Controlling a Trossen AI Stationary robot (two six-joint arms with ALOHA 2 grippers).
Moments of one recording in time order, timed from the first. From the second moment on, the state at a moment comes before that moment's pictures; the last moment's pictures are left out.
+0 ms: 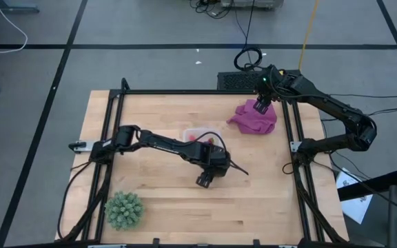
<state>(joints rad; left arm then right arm) -0.11 2.25 1.79 -0.72 0.01 0.35 -0.72 1.26 1.15 -0.93 0.28 -0.22</state>
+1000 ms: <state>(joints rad) -0.11 2.27 1.79 -0.69 0.00 0.21 -0.72 1.26 1.15 -0.89 0.18 -0.21</state>
